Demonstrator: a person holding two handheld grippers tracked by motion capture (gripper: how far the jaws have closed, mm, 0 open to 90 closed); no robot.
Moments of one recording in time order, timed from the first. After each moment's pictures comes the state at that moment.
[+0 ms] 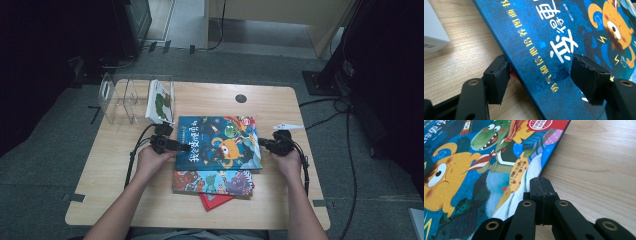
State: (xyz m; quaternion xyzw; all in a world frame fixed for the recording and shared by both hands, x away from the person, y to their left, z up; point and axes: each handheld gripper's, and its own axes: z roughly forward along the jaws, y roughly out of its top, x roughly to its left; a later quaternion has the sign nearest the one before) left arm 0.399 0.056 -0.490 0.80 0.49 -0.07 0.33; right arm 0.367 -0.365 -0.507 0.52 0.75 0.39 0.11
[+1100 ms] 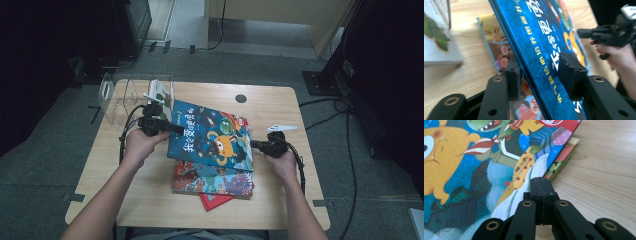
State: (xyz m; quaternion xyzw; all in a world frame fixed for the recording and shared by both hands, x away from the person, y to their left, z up) left arm 0.410 0.075 -0.400 0.77 0.51 -0.12 0.37; right arm 0.364 -0.346 -0.508 0.48 0.77 0.42 0.07
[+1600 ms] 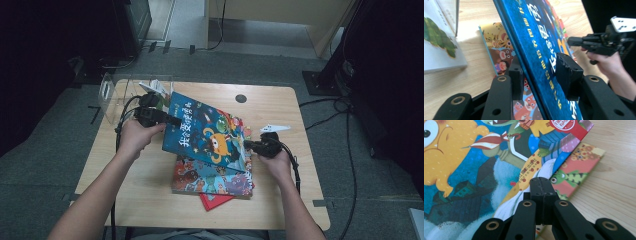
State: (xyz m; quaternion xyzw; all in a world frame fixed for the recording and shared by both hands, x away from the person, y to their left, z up) left arm 0.418 0.081 -0.374 0.76 0.52 -0.13 0.36; right arm 0.362 -0.323 -0.504 0.45 0.78 0.43 0.07
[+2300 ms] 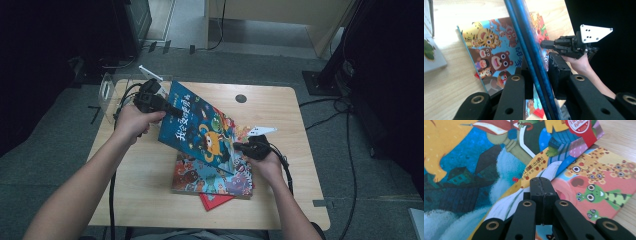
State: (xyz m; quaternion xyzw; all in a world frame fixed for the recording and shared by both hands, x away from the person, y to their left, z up) left arm 0.440 0.077 -0.335 0.77 0.51 -0.21 0.33; right arm 0.357 -0.289 -0.504 0.40 0.81 0.42 0.09
